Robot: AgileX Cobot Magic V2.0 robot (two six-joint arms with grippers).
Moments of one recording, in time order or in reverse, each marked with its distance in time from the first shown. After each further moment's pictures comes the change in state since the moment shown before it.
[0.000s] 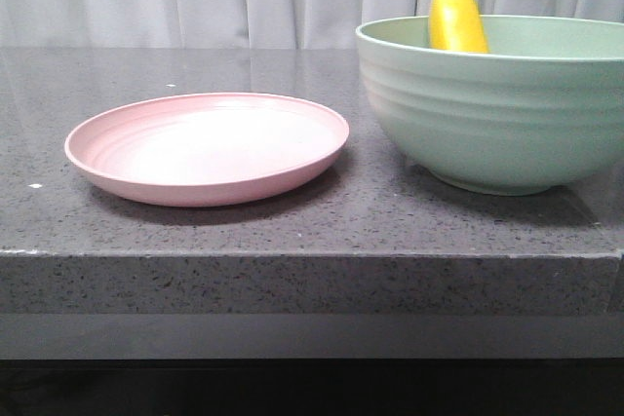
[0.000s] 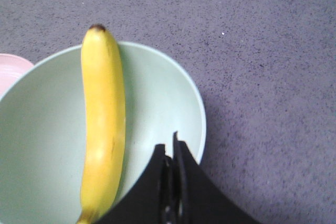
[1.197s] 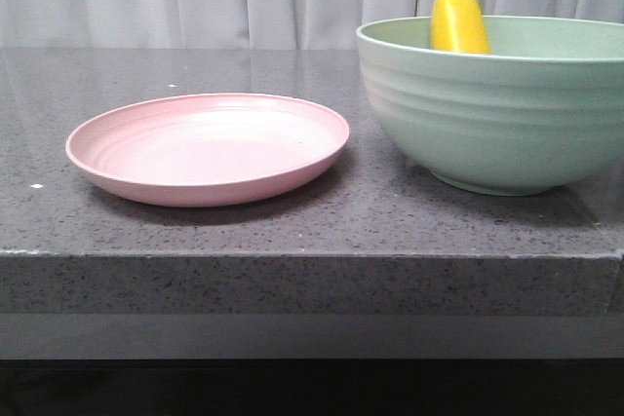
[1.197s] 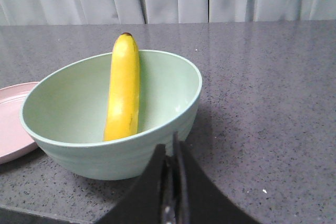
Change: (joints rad) left arm 0.000 -0.529 0.432 -0.007 -0.098 0.000; right arm 0.010 -0.693 0.493 0.043 -0.185 -0.004
